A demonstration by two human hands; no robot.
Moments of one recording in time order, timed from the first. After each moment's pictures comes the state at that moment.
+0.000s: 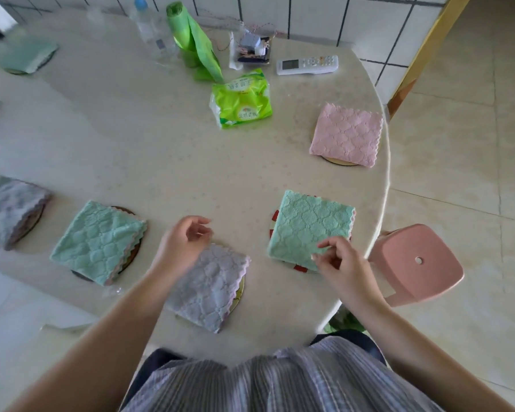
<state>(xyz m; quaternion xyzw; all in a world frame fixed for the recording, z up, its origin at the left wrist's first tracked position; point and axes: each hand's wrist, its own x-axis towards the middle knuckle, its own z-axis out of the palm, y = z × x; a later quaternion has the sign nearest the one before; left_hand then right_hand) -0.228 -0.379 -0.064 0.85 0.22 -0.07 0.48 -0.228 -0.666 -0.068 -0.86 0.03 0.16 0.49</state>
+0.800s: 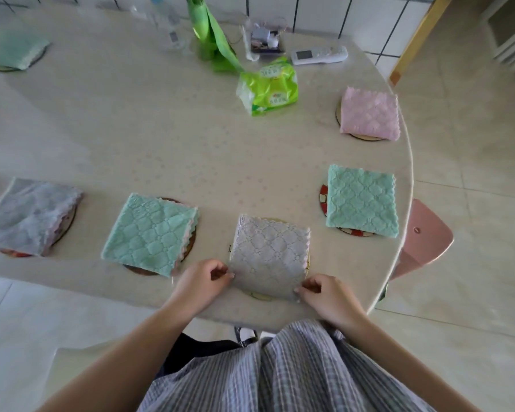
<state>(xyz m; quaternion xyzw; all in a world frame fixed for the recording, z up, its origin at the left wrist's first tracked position) -0.319 -0.265 -0.100 0.91 0.08 -0.21 0.34 -0.336 -0.514 -0.097 -0.90 0.10 0.28 0.32</state>
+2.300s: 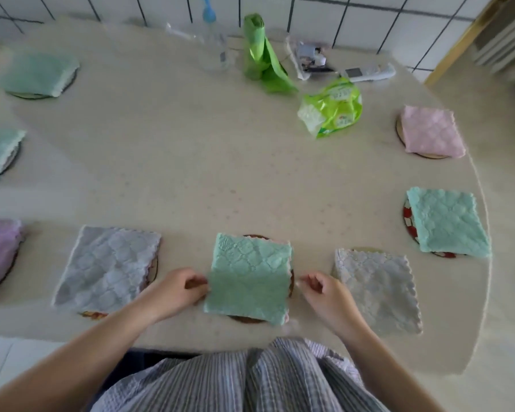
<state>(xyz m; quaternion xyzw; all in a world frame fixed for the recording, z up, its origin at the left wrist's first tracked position) -0.233 -0.016 -0.091 0.89 0.00 -0.35 0.30 -0.281 -0.303 -0.084 -0.88 0.17 0.22 0.40</state>
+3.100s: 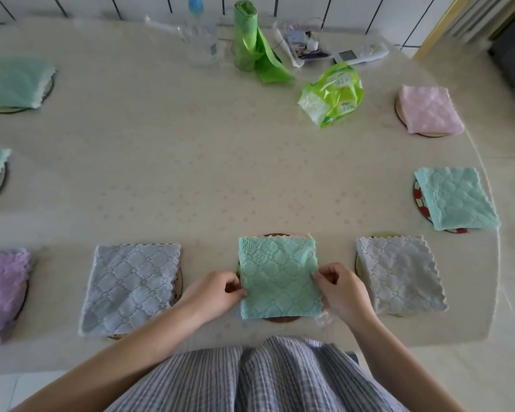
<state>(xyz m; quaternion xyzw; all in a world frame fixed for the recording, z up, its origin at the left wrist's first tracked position) -0.214 -0.019 -0.093 0.87 -0.09 -0.38 0.29 -0.277 -0.259 -0.089 -0.85 0.32 0.16 0.37</state>
